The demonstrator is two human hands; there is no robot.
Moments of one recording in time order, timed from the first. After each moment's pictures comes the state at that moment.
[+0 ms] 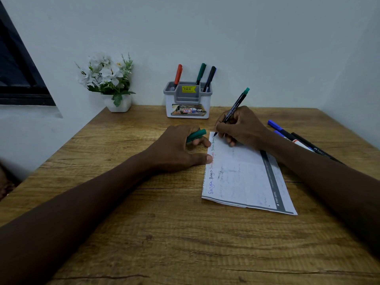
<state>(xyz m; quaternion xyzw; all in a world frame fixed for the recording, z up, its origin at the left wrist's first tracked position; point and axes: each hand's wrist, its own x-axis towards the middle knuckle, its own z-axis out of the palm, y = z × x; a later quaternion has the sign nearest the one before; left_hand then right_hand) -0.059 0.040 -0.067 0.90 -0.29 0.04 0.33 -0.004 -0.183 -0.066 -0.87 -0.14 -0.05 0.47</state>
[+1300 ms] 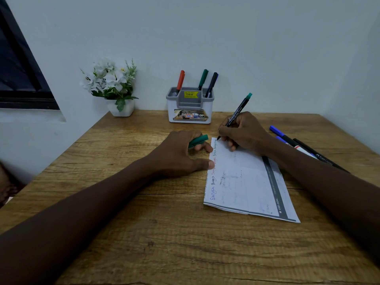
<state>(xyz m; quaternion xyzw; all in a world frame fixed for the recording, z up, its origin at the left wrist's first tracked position) -0.056 0.042 -0.068 0.90 -0.28 0.03 0.33 0.001 -0.181 -0.067 -0.86 -0.09 -0.04 0.50</state>
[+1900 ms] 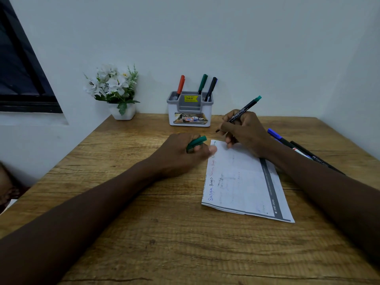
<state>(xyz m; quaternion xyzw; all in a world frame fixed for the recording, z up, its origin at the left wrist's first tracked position) -0.059 0.040 -0.067 0.90 -0.25 0.04 0.36 -0.003 -0.182 -0.061 -0.79 -0.10 -0.07 0.60</state>
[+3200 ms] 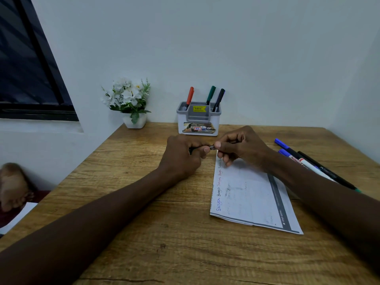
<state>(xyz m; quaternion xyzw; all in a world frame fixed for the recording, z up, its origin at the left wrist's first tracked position) -0.048 0.042 -0.076 0.87 -0.20 0.23 0.38 -0.020 -0.172 -0.062 -0.77 -0.26 0.02 0.58</state>
